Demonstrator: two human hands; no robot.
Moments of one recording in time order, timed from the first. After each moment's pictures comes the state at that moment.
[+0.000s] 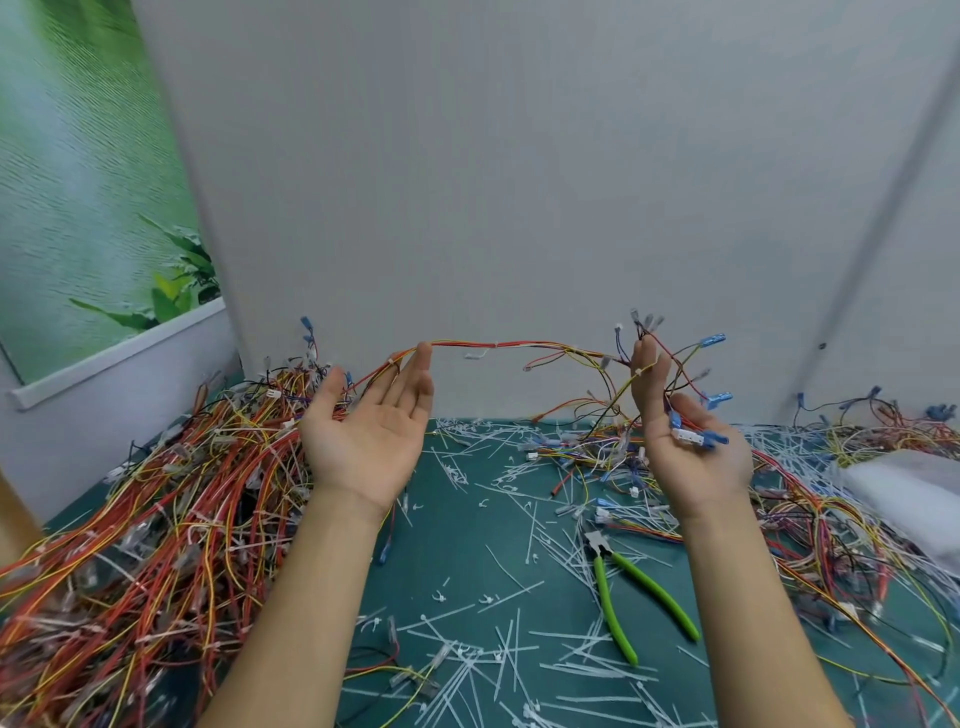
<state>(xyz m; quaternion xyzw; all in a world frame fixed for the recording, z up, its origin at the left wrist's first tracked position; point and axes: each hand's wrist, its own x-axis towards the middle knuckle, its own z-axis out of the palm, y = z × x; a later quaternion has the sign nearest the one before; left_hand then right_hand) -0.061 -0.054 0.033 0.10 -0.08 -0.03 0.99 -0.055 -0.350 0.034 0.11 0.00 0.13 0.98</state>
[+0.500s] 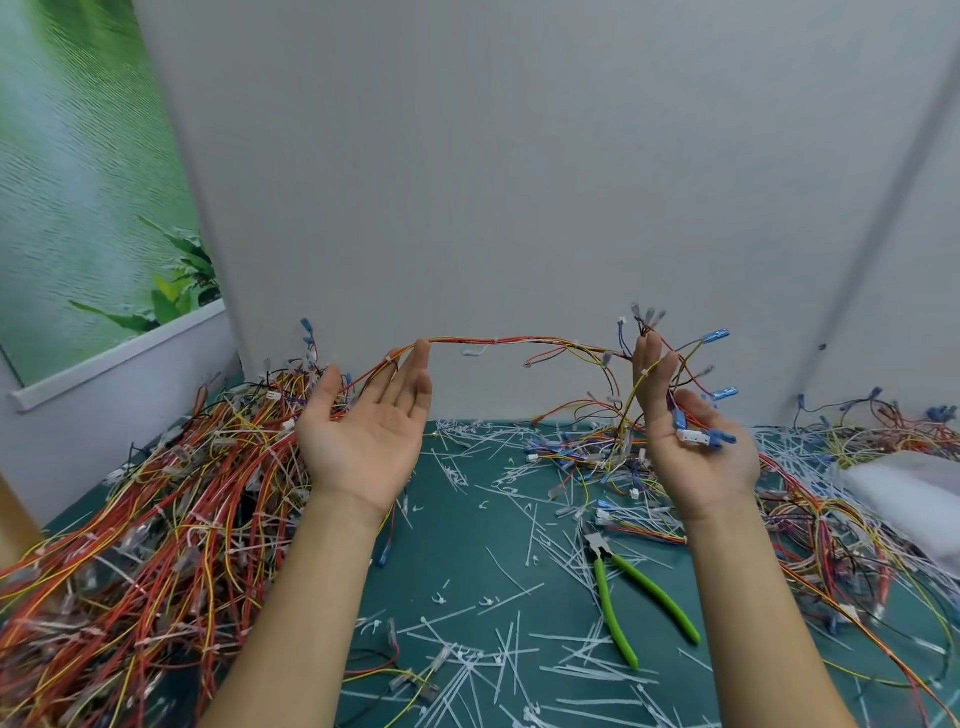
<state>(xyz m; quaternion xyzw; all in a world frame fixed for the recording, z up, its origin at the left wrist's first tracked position) -0.064 -0.055 0.036 0.11 -0.09 -0.02 0.99 -0.068 -0.344 0.045 0.08 -0.01 0.12 0.99</state>
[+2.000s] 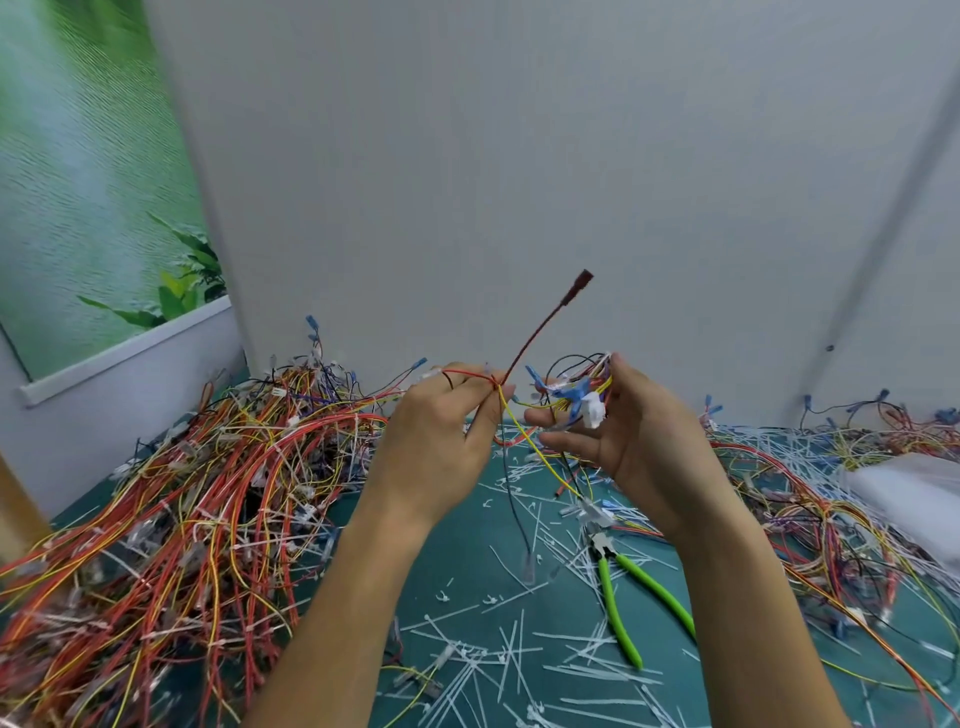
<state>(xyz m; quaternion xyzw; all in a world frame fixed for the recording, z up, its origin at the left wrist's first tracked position) -0.092 -0.097 0.051 0.82 -0.23 0.41 0.32 -0.096 -0.283 0.074 -0.51 -0.07 0.04 0.86</state>
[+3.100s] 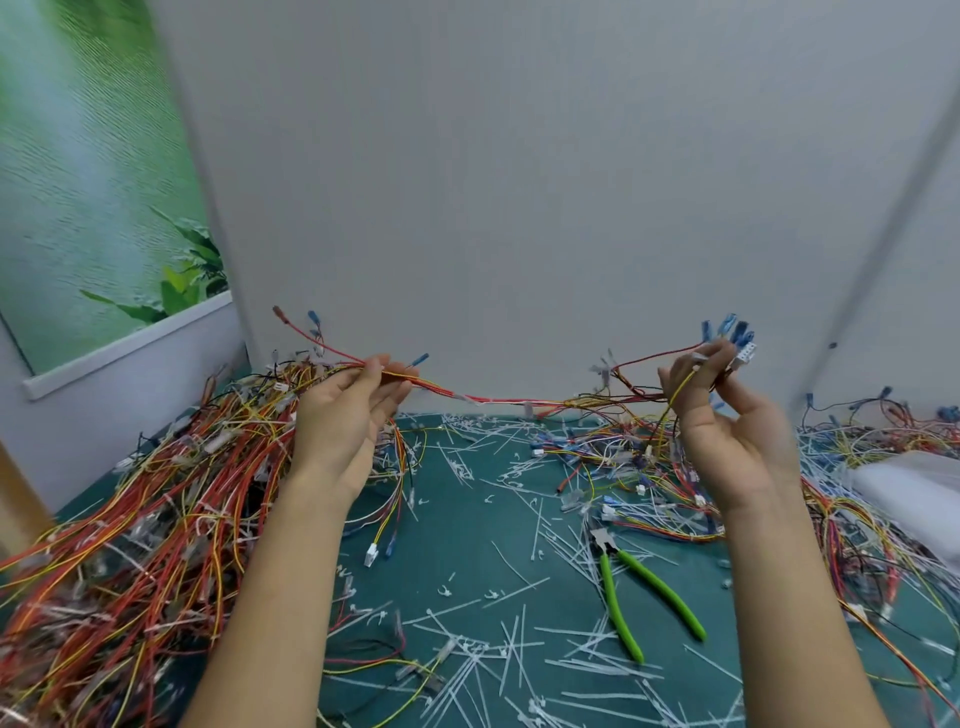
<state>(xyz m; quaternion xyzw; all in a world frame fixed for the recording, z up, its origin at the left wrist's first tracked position) -0.056 -0.036 0.041 0.47 0.02 0.18 0.86 -0.069 -0.363 0.065 0.13 -0.03 0.10 0.99</state>
